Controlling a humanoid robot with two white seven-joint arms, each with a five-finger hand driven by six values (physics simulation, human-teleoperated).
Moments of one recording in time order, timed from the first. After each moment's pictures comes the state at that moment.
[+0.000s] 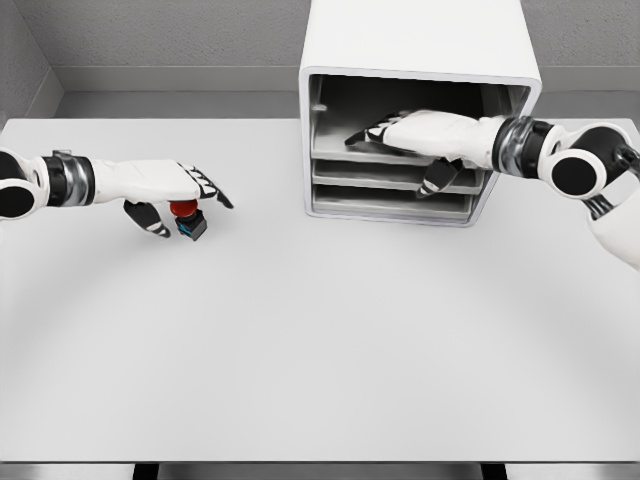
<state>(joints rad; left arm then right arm) -0.87 0.70 -0.88 -1.16 -0.37 -0.61 -0.59 -0.87 -0.63 0.79 -1.49 0.31 -0.18 0.61</state>
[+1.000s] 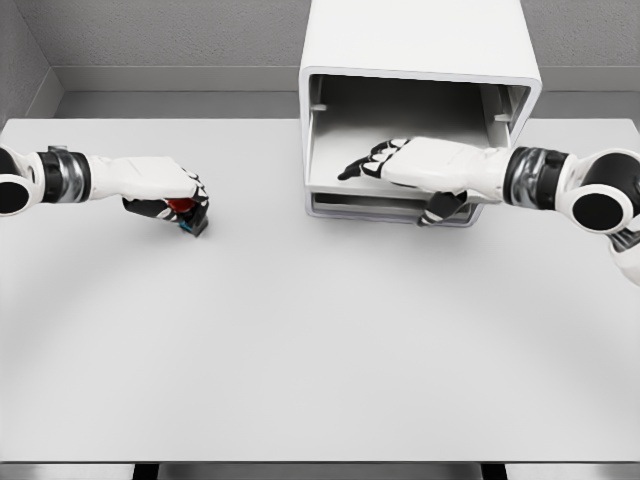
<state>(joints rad) -0.89 0.71 -0.88 -1.18 -0.37 -0.61 -0.61 -0.79 -0.73 0.78 -1.67 0.27 -0.22 0.61</state>
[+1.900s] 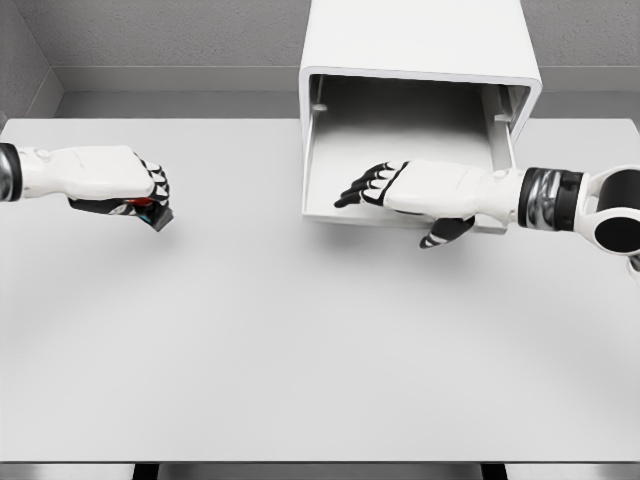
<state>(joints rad) -0.88 0.96 -0.88 -1.46 -0.30 -0.61 -0.60 -0.73 -0.78 0.75 -1.75 0.23 -0.32 0.61</state>
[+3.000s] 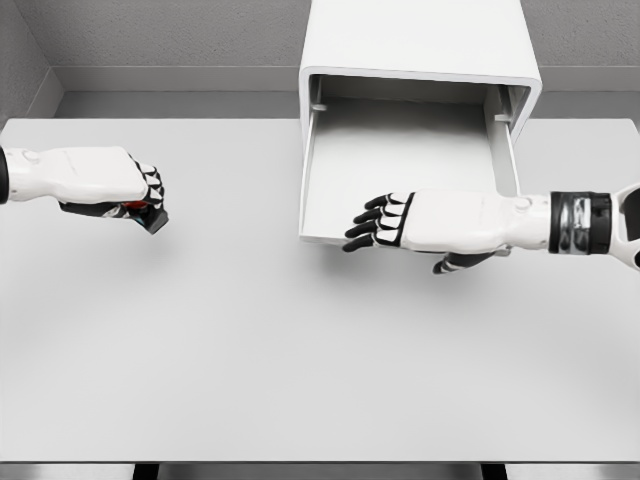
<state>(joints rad) -0.88 1.01 -0.87 -1.52 -0.27 -0.61 -0.59 -0.64 -0.84 0.67 -1.76 0.22 -0.61 0.61</state>
